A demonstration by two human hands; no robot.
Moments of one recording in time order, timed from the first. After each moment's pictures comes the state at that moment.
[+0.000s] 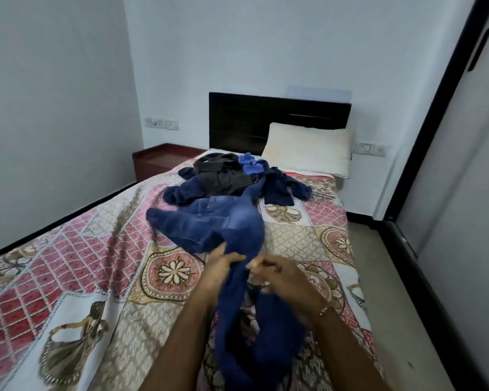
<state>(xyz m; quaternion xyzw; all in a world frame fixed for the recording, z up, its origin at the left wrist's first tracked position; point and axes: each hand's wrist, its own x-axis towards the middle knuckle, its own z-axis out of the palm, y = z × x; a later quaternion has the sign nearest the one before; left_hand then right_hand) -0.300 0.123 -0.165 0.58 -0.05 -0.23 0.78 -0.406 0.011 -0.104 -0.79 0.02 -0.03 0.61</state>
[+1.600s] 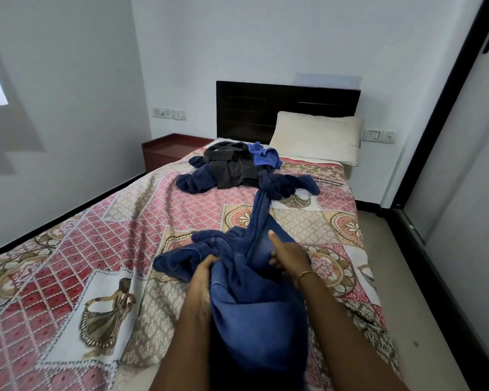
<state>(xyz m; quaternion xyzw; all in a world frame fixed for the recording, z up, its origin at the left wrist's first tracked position) -0.362 0.191 -0.167 0.50 0.03 -0.21 0.84 -0.368 0.021 -0.138 -0.79 0.23 0.03 0.57</state>
